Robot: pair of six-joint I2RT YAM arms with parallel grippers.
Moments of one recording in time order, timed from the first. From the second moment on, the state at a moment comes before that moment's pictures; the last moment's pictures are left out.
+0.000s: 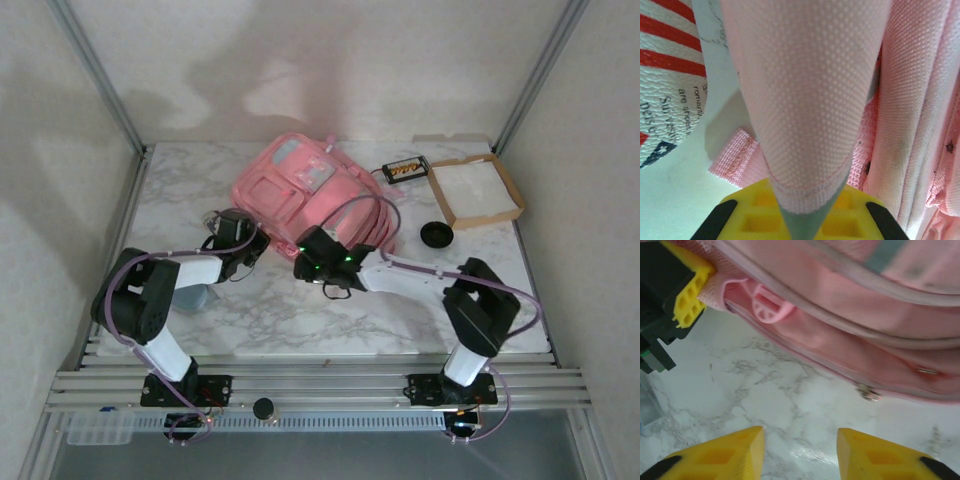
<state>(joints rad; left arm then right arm) -0.30 1.67 0.70 0.26 0.10 -1.15 0.99 1.72 1.16 -0.40 0.14 0.92</state>
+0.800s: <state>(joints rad) -0.31 1.65 0.70 0.25 0.10 -1.15 0.96 1.95 1.29 -0.53 0.38 0.97</state>
